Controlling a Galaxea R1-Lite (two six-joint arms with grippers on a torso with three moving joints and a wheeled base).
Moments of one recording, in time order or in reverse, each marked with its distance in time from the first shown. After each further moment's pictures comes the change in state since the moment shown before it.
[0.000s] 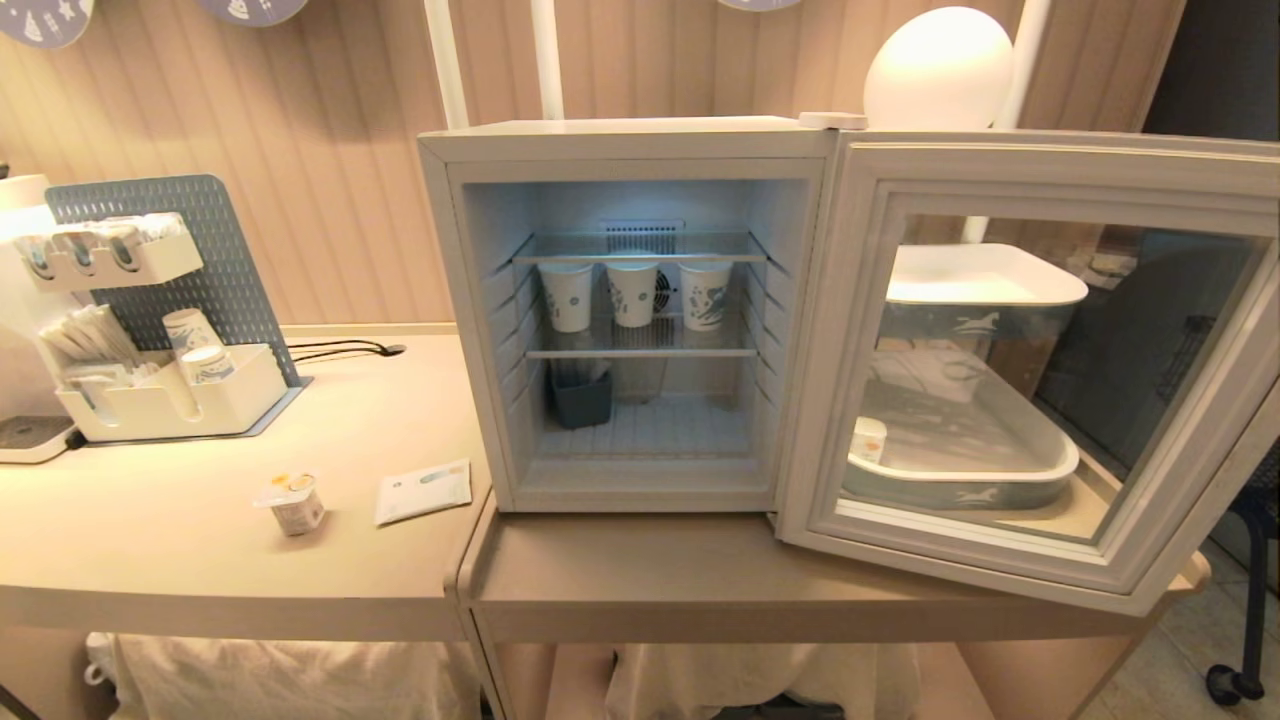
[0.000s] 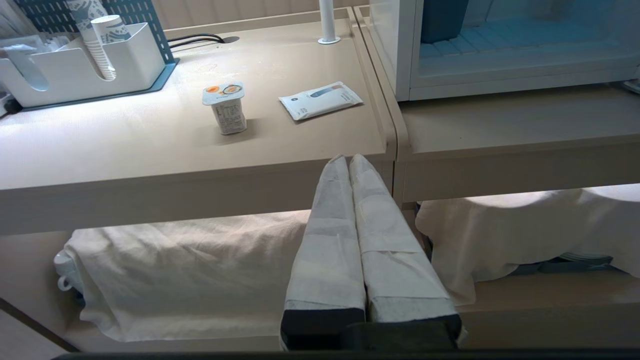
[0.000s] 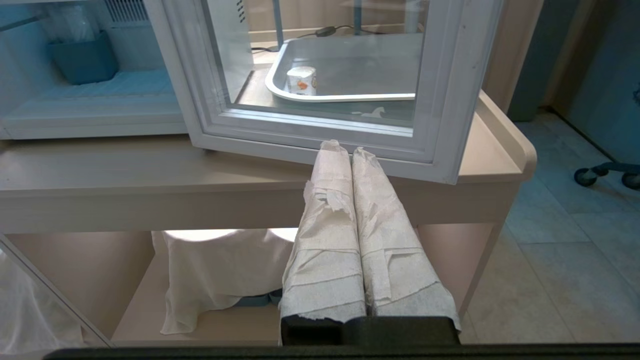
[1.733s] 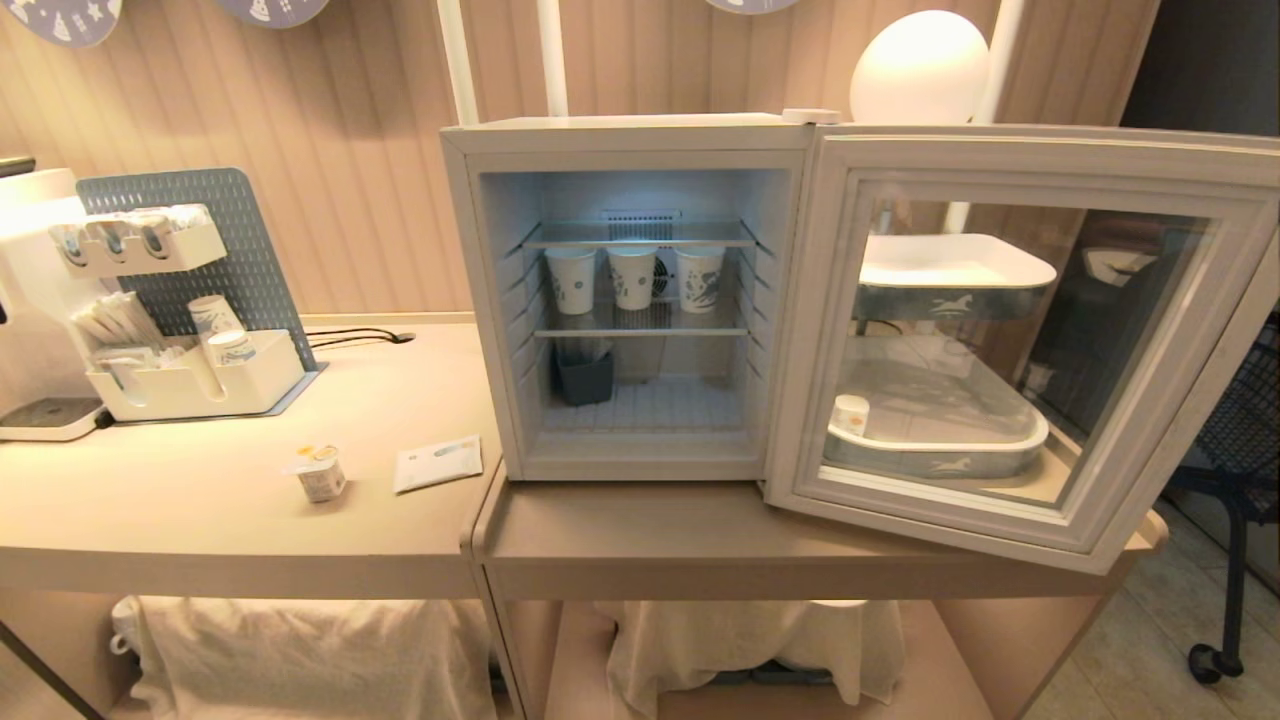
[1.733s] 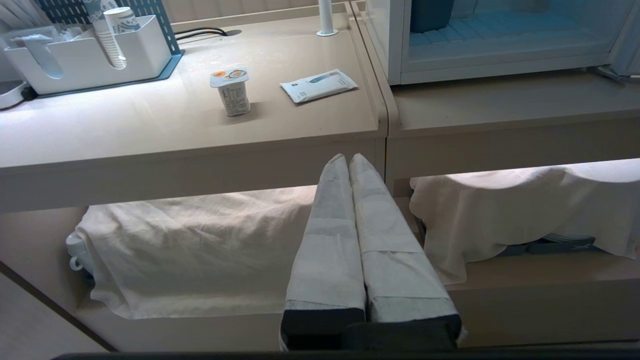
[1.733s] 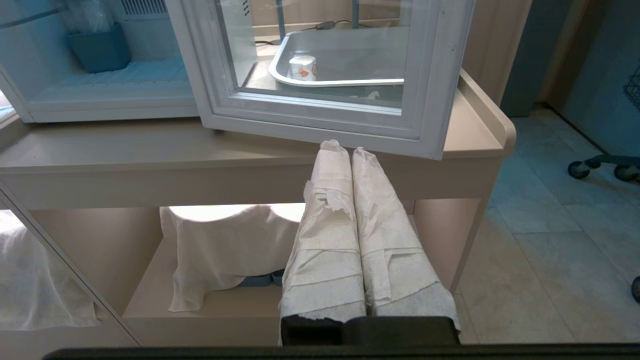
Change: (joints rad) left arm 0.000 -0.003 0.006 -0.002 0.000 -0.001; right arm -0.001 0.000 0.000 0.000 0.000 0.000
